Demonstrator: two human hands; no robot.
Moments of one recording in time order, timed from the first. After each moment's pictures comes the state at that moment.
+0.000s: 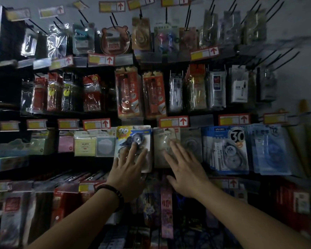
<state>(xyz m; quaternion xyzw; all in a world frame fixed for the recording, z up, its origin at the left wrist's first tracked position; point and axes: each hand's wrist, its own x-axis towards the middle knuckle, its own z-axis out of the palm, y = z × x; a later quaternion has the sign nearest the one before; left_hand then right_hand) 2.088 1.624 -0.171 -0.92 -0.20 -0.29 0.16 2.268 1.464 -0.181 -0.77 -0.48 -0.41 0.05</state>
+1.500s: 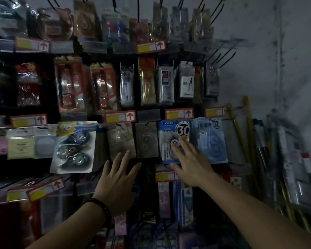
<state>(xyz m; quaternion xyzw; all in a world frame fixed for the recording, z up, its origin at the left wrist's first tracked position) 2.170 1.523 -0.207 -0.93 -0.12 -0.27 0.22 2.363 1.305 -0.180 -0.87 -0.36 -0.33 0.09</state>
